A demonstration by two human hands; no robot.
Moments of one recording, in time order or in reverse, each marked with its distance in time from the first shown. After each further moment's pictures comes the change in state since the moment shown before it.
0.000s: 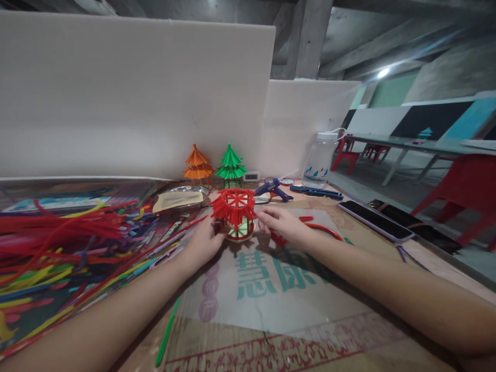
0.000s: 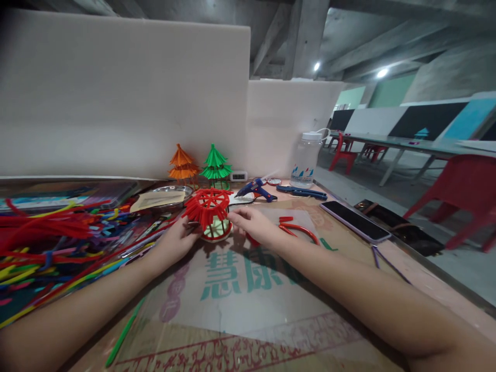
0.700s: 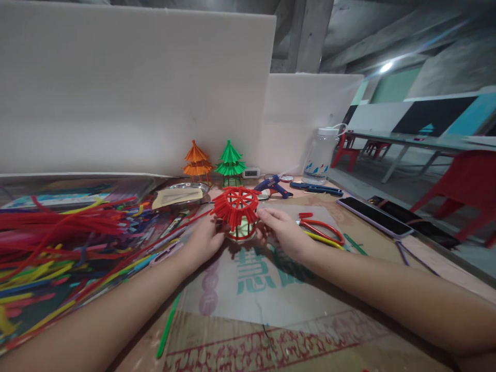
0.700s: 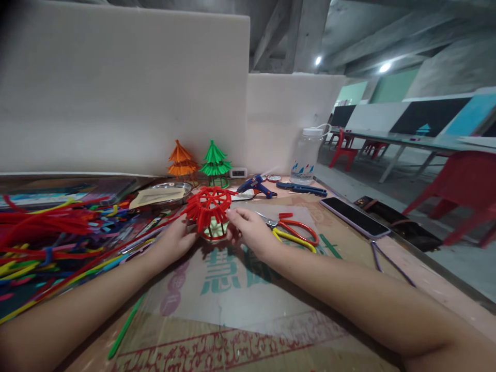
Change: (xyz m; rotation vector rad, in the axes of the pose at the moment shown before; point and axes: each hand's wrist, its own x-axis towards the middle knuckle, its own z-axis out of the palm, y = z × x) left_hand -0.003 0.008 -0.004 0.093 -0.109 0.051; right_hand -0.019 -0.009 0.027 0.372 0.096 0.093
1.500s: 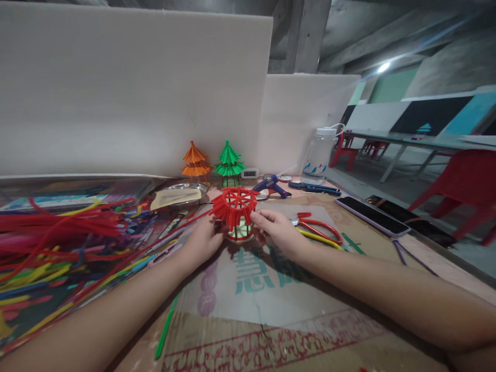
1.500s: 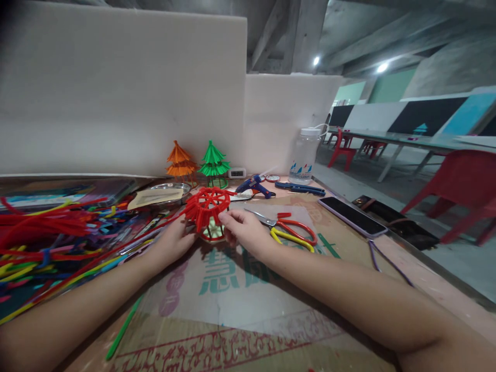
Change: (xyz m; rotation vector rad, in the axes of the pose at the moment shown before) left_hand 0.001 0.003 0.000 0.011 0.013 0.031; right_hand 0.002 -0.001 0.003 -0.151 -0.009 -0.024
